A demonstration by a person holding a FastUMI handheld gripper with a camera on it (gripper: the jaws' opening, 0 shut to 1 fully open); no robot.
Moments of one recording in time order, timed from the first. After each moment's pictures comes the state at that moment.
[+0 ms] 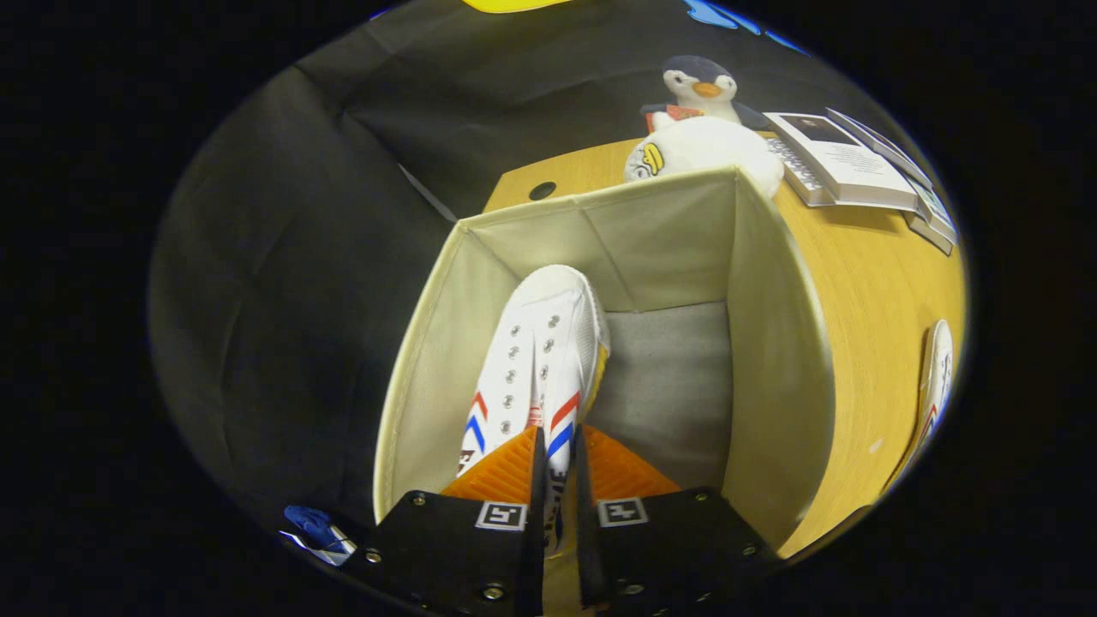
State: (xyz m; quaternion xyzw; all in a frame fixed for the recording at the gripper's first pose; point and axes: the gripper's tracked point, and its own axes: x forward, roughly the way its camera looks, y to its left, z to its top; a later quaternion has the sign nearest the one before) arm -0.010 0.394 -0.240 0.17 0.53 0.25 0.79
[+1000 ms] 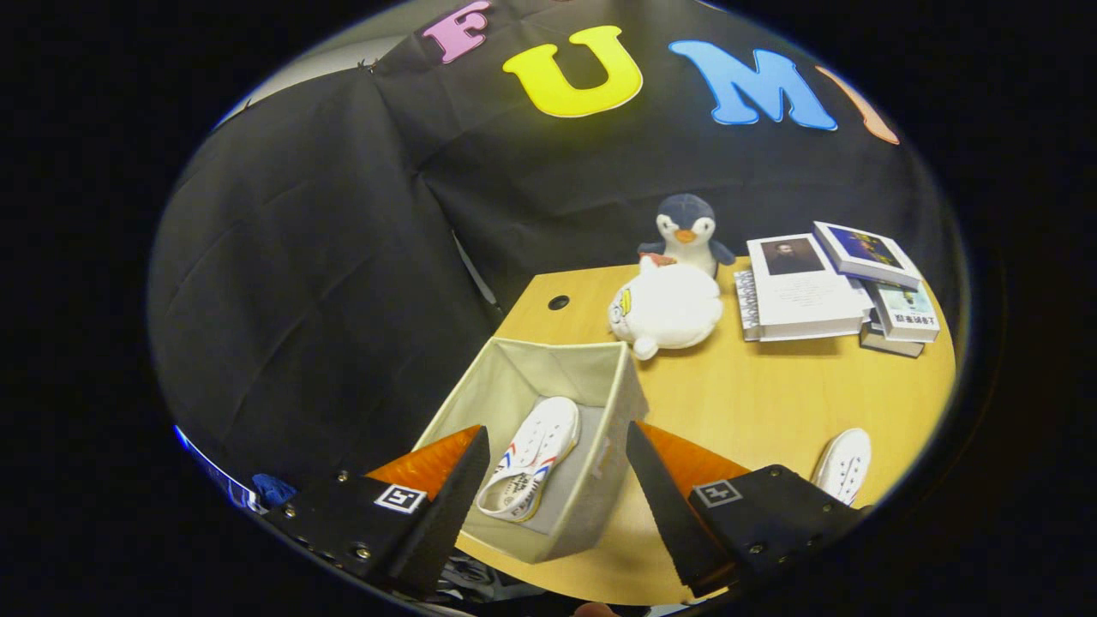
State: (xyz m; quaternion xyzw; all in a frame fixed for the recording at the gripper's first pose) arm 0.010 0.236 -0.132 0.11 0.37 0.27 0.88
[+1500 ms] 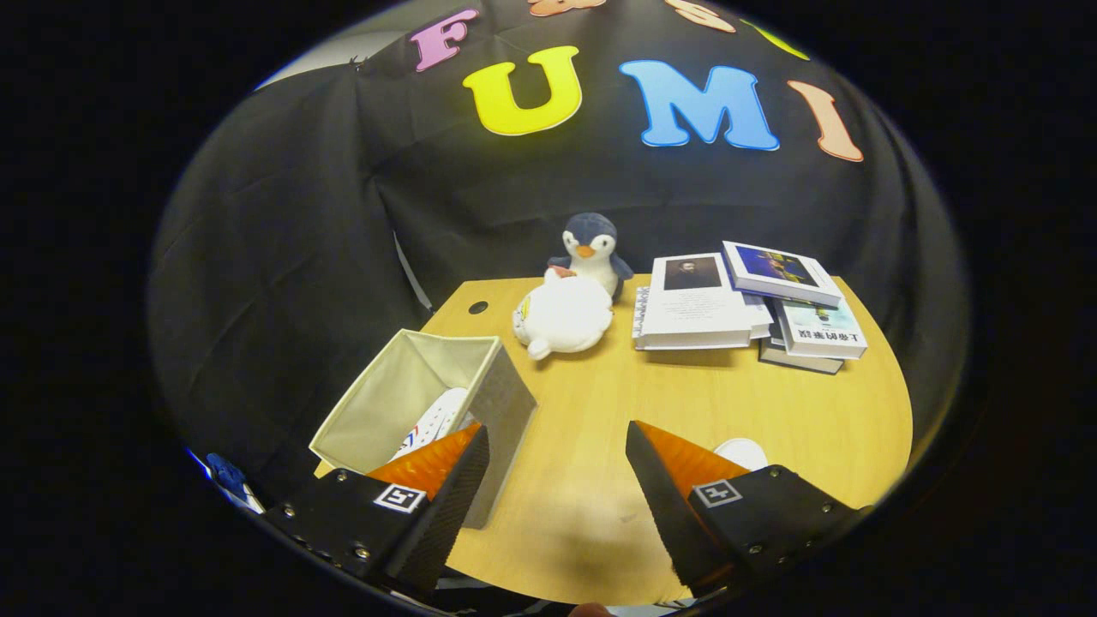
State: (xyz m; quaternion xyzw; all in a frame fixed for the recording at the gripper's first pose) arm 0.010 0.119 -0.150 0.07 0.36 0.19 0.91
